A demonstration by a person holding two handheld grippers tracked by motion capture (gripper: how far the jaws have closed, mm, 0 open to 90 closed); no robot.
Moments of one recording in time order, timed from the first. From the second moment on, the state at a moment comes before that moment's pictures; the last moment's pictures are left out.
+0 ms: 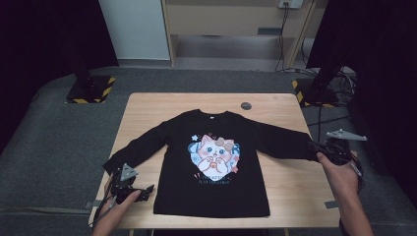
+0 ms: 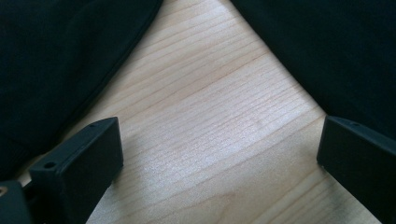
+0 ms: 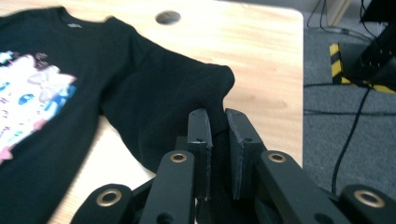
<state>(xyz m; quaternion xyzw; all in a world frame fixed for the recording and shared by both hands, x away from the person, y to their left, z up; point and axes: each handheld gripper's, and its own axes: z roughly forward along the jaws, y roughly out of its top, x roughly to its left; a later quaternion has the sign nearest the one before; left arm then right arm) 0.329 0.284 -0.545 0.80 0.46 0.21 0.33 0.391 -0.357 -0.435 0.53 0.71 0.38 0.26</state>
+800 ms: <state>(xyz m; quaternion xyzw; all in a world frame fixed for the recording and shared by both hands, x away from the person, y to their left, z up) 0.329 0.284 -0.545 0.80 0.46 0.21 0.33 0.376 -0.253 -0.410 0.42 0.78 0.41 0.23</state>
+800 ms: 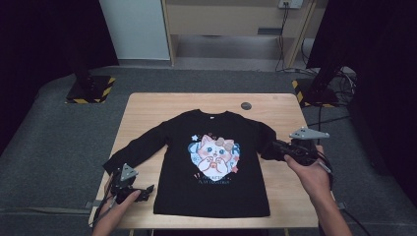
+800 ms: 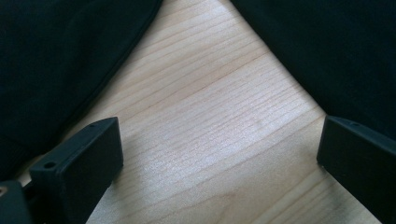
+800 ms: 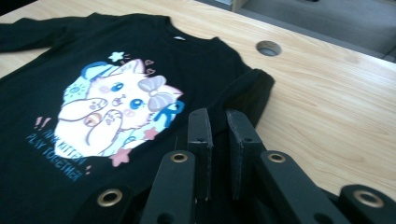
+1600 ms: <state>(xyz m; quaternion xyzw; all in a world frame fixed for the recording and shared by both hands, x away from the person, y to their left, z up) 0.329 0.284 -0.545 0.80 0.46 0.21 0.33 0.360 -0.173 -0.440 0.34 0.83 0.38 0.20</state>
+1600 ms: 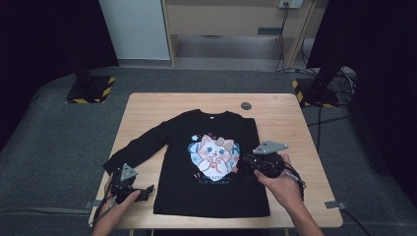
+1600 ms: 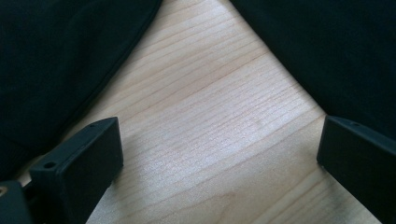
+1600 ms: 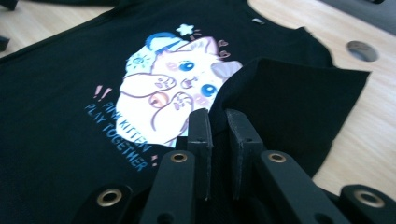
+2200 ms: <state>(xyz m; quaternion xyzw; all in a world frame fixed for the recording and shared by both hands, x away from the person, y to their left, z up) 0.329 0.284 -0.545 0.80 0.46 0.21 0.33 0.354 -0.149 -0.457 0.31 0.85 0.38 0.18</state>
